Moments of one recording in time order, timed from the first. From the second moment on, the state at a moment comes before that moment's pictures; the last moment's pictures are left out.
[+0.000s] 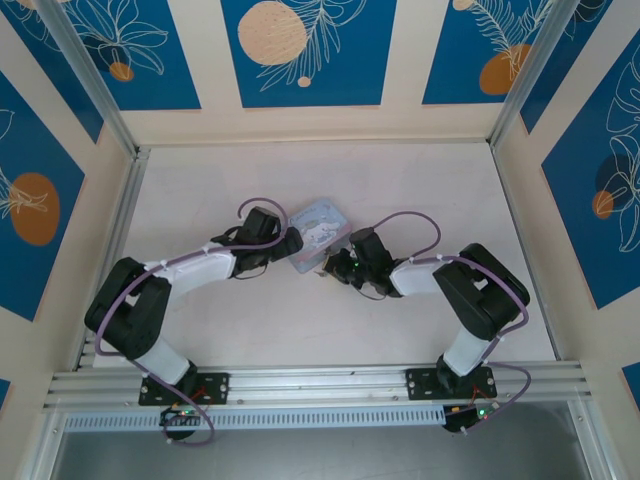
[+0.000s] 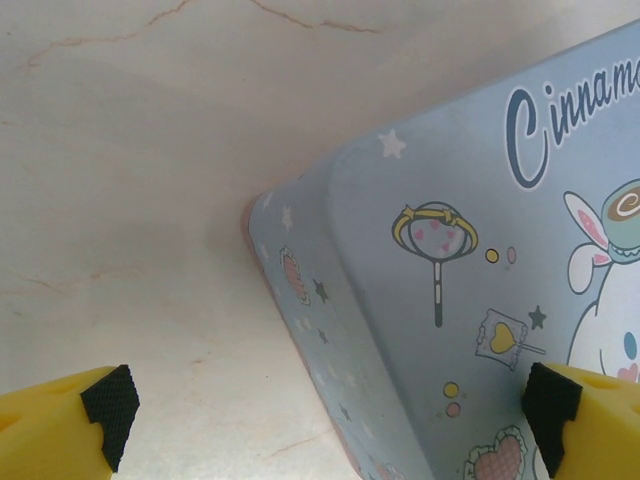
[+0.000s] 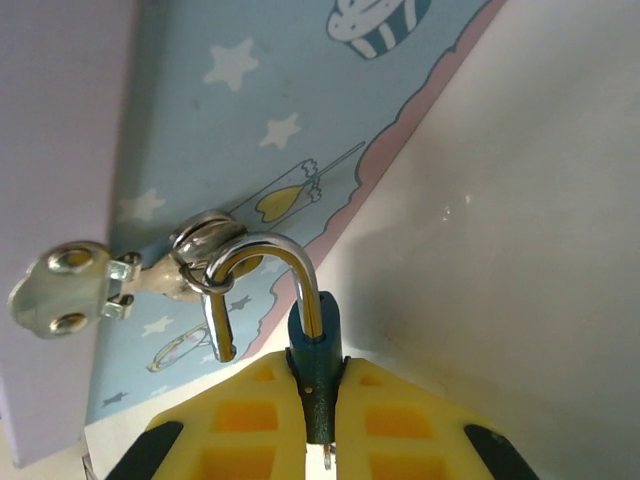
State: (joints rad) left arm -0.58 1.59 0.88 -0.19 -0.08 -0.86; right arm 0.63 1.68 0.65 0.27 -0.25 1.12
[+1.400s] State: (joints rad) left arm -0.66 1.65 0.98 -0.26 -0.04 -0.85; right arm 0.29 1.67 0.71 0.16 -0.54 0.74
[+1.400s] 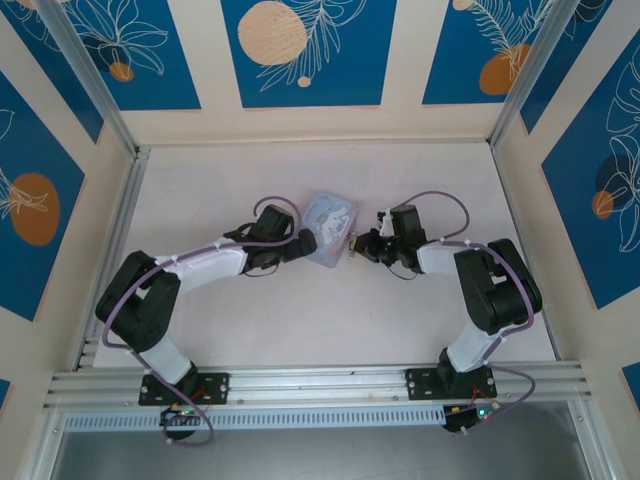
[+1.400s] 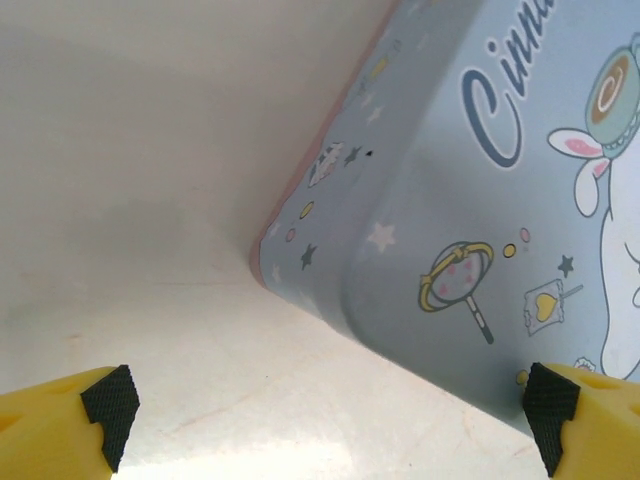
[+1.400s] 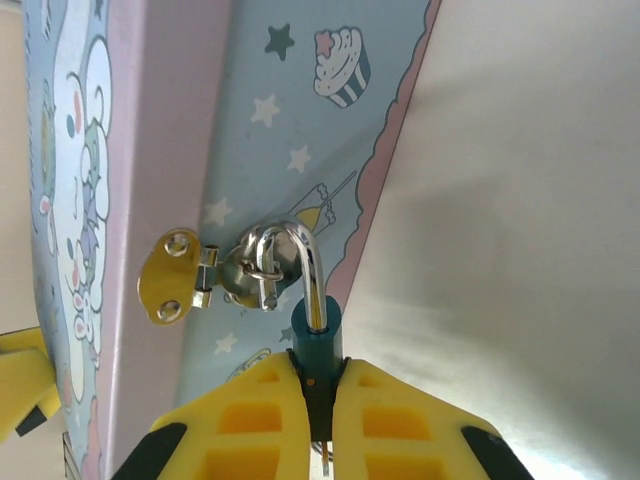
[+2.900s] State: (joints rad) left arm -0.67 1.64 1.10 -0.44 -0.06 -0.78; right arm 0.07 1.43 0.49 0.02 -0.55 0.78
